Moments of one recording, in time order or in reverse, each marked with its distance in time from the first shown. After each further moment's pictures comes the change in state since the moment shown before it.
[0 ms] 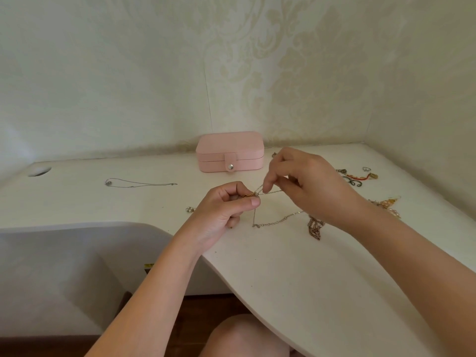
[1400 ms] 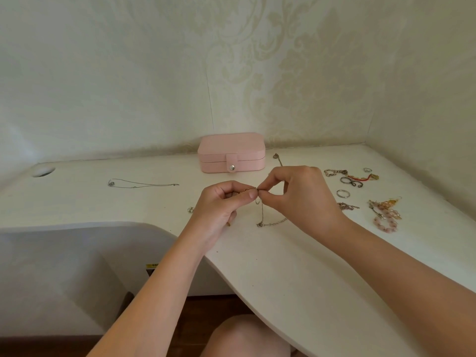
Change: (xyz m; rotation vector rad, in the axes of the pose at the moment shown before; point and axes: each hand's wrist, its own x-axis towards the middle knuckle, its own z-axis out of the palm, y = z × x) left_hand 0.000 -0.002 0.002 0.054 0.187 0.079; right_hand -0.003 -0.013 0.024 0.092 0.118 0.275
